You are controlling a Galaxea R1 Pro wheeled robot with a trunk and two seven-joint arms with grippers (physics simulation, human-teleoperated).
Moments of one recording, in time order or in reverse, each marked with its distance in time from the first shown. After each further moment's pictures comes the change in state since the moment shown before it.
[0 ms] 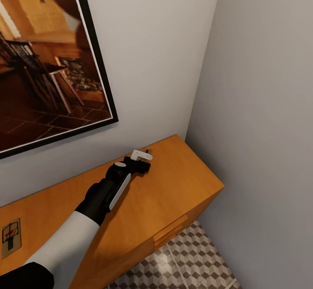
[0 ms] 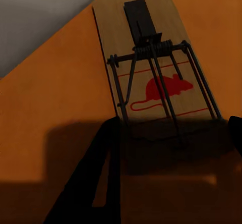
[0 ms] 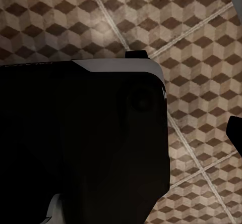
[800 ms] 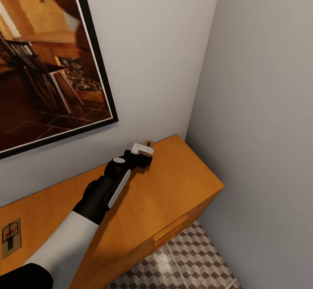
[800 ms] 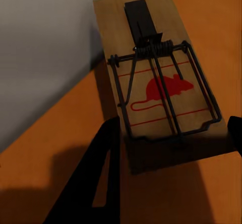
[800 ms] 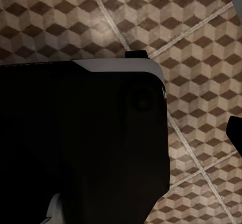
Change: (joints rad) left arm 0.000 -0.001 -0.002 -0.107 0.005 0.008 0.003; right arm 0.000 0.000 0.000 0.000 0.000 0.000 0.000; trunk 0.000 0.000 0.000
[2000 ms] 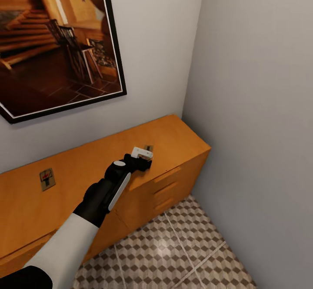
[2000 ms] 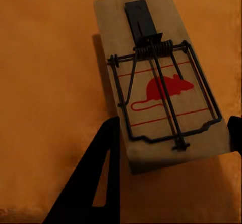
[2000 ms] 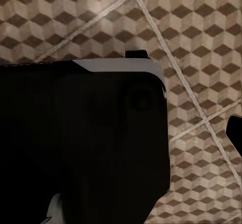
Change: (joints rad) left arm 0.016 0.002 0.000 0.028 0.001 -0.001 0.000; right arm 0.000 0.000 0.000 0.000 -0.001 0.000 0.001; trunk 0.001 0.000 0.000
